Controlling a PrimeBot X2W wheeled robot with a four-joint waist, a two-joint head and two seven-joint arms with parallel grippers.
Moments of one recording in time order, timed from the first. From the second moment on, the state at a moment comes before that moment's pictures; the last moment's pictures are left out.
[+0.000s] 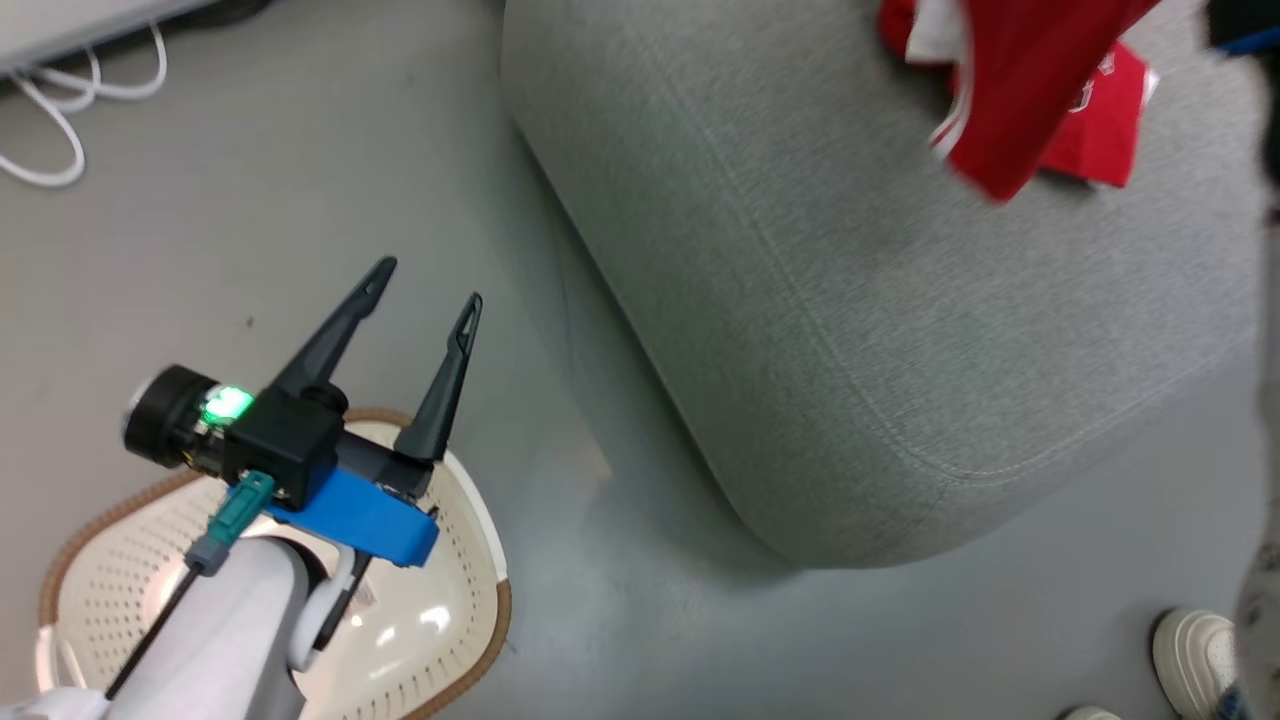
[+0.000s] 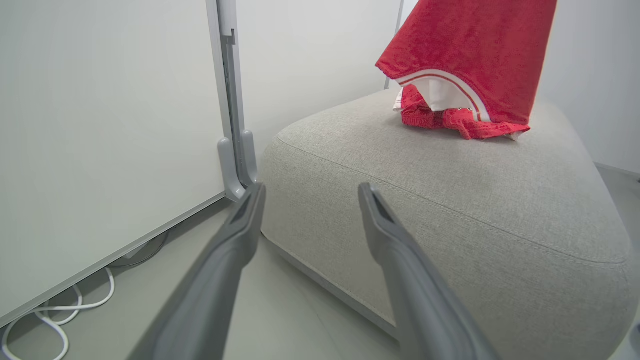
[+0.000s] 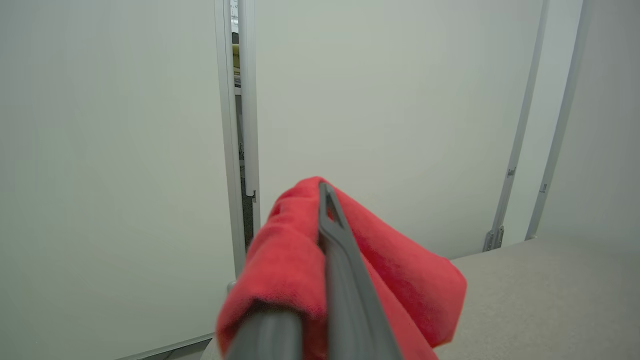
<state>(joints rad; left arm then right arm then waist) -0.37 0.35 -0.40 0.16 -0.24 -0.12 -0.19 -1.03 -0.18 -0.09 0.48 0.32 0.13 -0.08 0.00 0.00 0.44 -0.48</state>
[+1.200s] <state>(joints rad) -0.53 0.33 -0.47 0.09 -0.22 -0.12 -0.22 -1.11 -0.31 -0.23 0.93 0.13 0.13 -0.21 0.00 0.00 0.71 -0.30</state>
